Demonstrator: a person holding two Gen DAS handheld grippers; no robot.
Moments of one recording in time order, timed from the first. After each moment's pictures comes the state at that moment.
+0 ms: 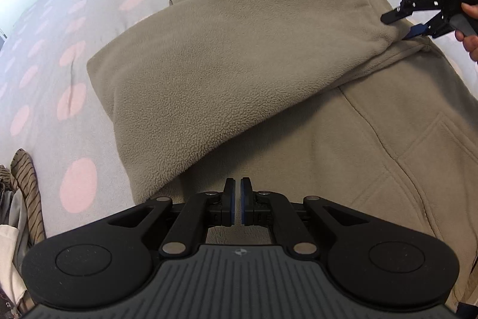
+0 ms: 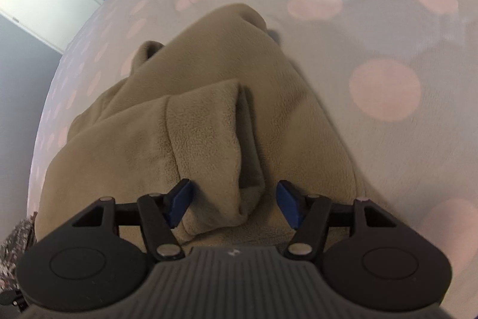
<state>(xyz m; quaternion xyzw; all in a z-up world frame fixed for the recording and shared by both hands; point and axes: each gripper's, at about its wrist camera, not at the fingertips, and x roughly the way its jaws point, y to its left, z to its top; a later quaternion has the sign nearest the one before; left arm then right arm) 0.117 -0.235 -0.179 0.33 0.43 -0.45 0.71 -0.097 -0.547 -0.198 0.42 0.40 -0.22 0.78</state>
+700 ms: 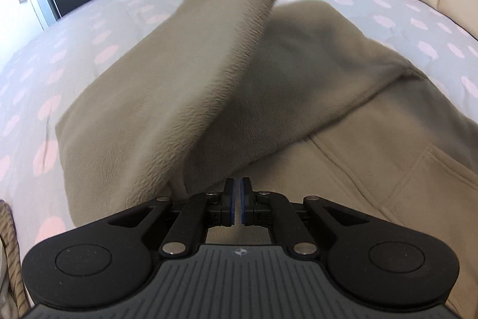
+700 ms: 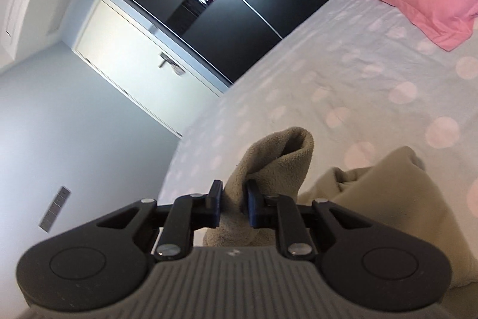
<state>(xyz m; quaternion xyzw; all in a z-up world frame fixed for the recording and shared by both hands) 0.084 -0.266 -0.191 0.30 0.33 -0.51 0.74 -0.087 -0.501 -0.019 0.43 0.15 -0.10 0.88</state>
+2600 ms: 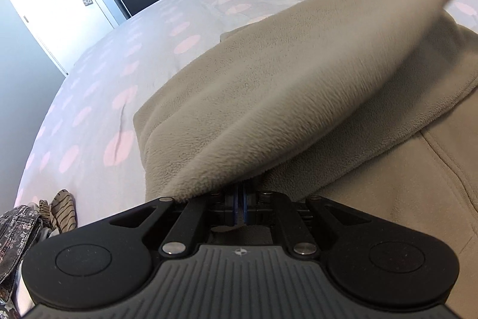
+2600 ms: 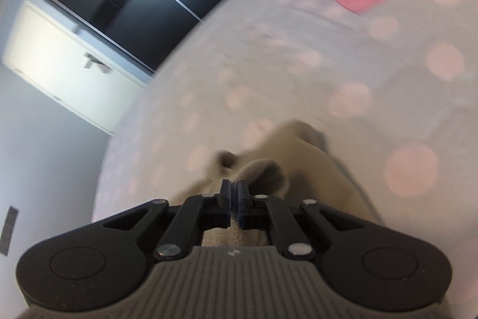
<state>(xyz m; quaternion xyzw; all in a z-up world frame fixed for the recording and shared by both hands) 0.112 -0.260 -0.201 0.35 0.31 -0.36 0.81 -0.111 -0.568 -0.113 0.47 0.24 -0.23 0.82</state>
